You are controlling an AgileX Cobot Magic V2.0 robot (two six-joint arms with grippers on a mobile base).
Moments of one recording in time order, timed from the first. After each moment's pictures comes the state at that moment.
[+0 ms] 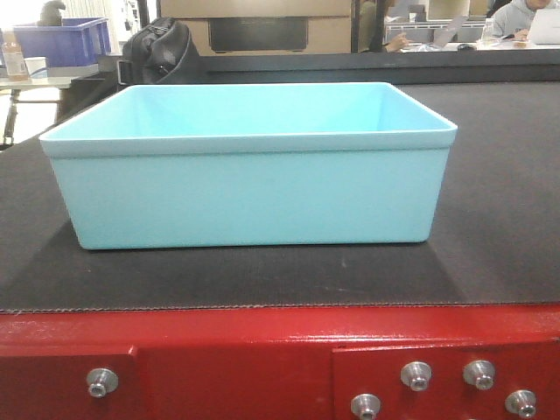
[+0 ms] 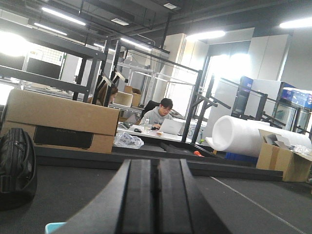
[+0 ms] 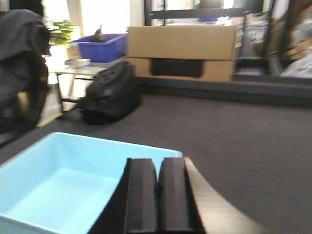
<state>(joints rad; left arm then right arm) -0.38 0.24 -0.60 -0.30 0.13 0.06 0.24 0.50 -0.56 -0.20 0.16 0.21</state>
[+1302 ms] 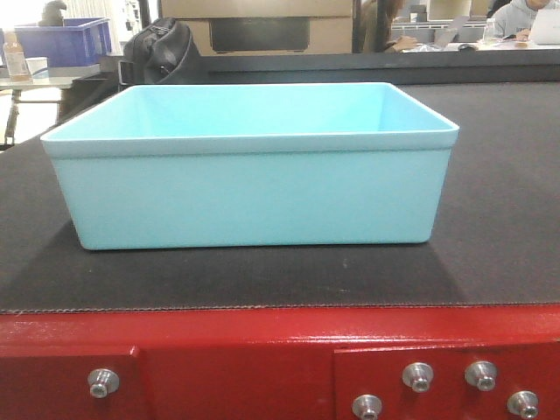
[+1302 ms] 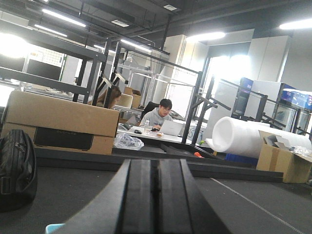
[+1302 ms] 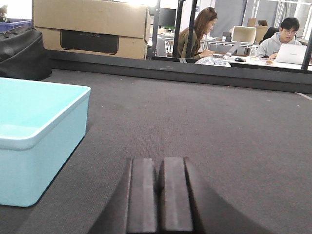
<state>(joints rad) -0.38 0.23 -0.60 -0.30 0.13 0.06 -0.05 0.00 0.00 0.03 0.05 -0.09</state>
